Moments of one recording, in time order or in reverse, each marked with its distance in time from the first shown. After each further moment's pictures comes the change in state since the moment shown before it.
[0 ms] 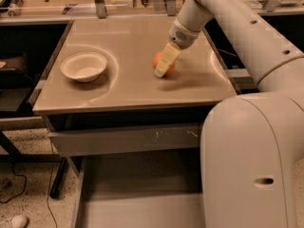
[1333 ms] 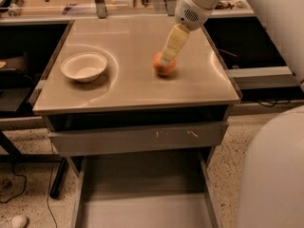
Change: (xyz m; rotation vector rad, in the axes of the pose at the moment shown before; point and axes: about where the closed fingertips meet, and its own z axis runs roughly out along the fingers) arm -0.013 0.046 -0.088 0.105 -0.036 -0.126
